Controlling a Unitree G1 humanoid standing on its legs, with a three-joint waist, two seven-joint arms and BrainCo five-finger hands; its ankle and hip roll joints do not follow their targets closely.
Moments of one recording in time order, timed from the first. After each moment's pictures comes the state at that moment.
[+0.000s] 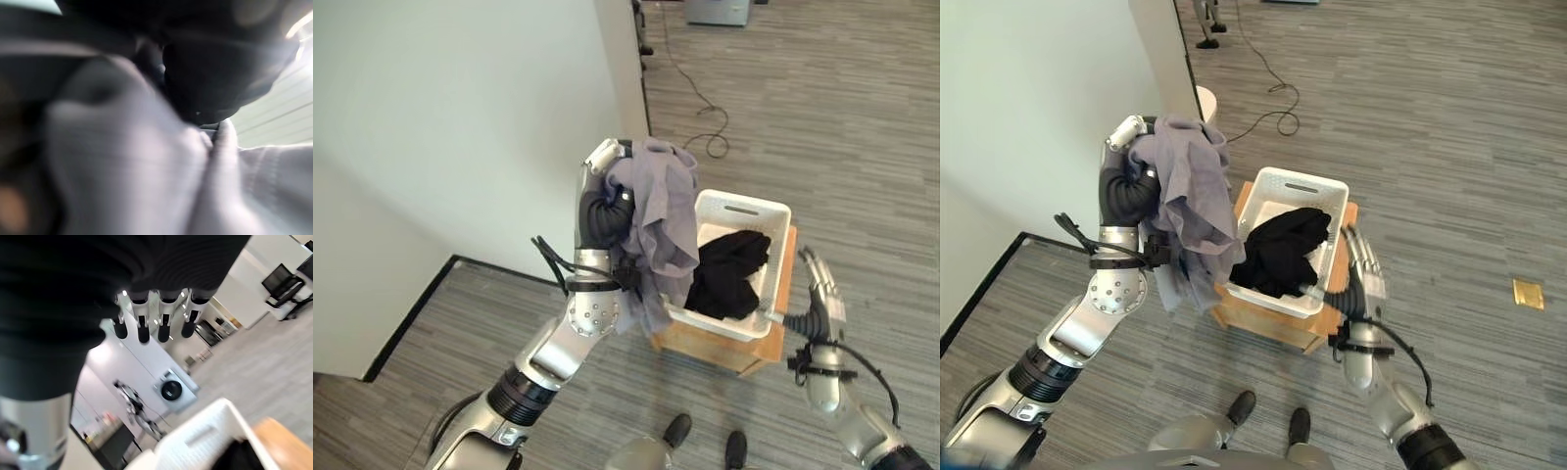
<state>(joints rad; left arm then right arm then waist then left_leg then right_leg) -0.43 0.51 -0.44 -0.33 0.15 -0.09 0.71 0.09 -0.58 0.41 0.14 -0.44 -0.19 -0.82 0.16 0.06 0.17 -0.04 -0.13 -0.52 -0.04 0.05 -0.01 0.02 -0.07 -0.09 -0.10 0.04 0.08</state>
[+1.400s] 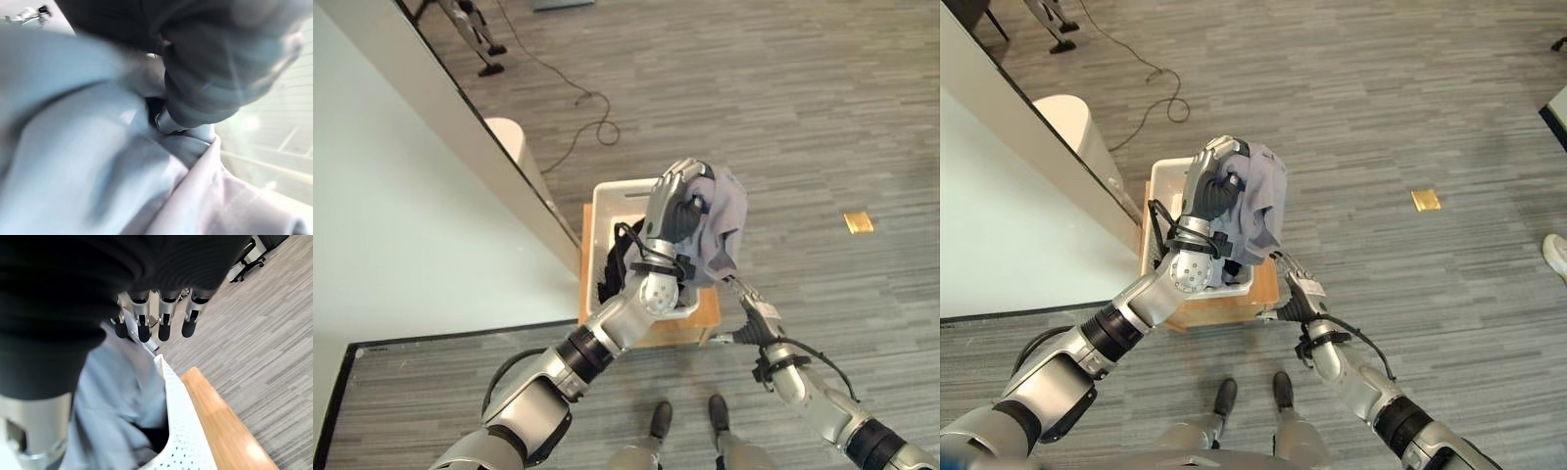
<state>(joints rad) -0.67 0.24 -0.68 0.24 0.26 0.01 0.72 -0.21 -0.54 0.68 0.28 -0.34 -0.14 -0.56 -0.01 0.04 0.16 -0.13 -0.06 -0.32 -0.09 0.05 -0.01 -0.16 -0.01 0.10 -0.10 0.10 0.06</state>
